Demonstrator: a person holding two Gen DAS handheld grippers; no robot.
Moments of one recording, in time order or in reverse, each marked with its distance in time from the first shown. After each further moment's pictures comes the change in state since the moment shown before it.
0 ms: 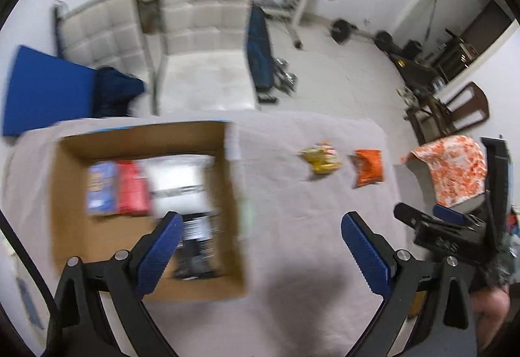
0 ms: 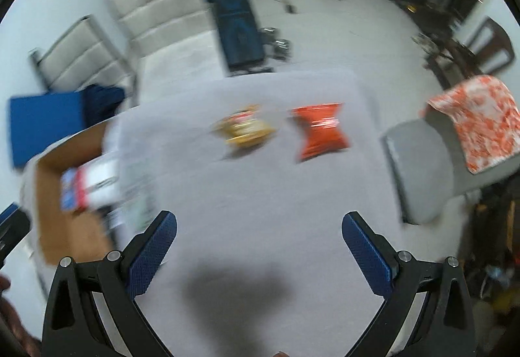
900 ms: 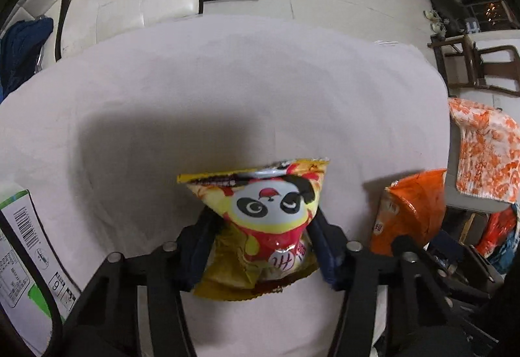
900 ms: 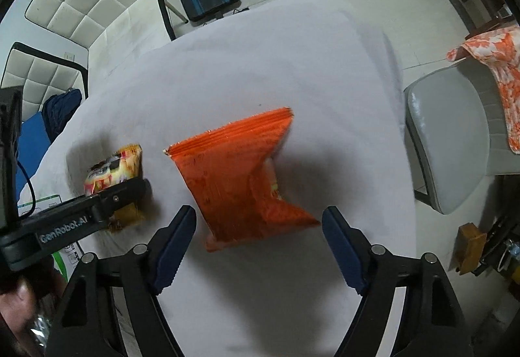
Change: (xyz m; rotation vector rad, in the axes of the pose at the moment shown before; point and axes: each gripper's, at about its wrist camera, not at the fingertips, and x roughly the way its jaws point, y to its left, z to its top) left arm 0.326 -0.126 0.093 -0.028 0.519 0.000; right arm 0.225 -0.125 0.110 0.127 0.307 0.114
